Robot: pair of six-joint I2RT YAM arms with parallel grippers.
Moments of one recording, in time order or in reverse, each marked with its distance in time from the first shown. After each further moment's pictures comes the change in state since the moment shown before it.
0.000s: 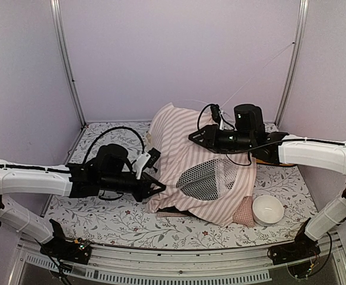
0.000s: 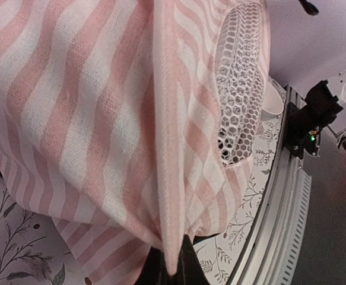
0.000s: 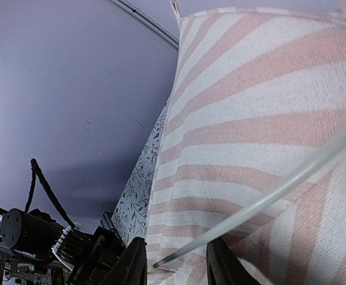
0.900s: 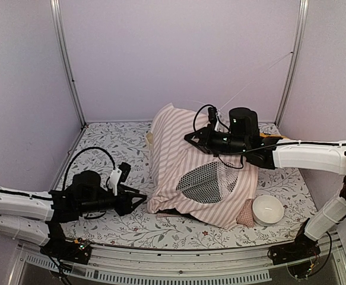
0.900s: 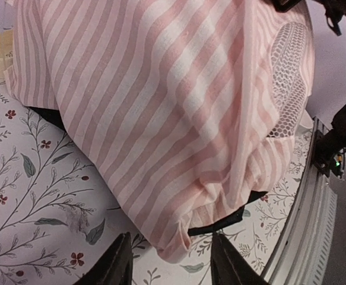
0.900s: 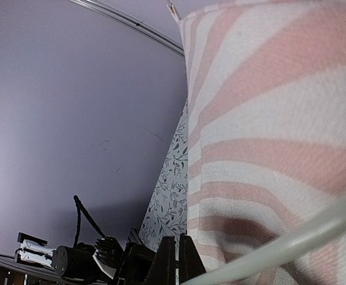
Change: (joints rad) left arm -0.014 -0.282 -0.394 0.236 -0.225 -0.095; right arm 0.056 0.034 -0.019 0.141 0.102 0.187
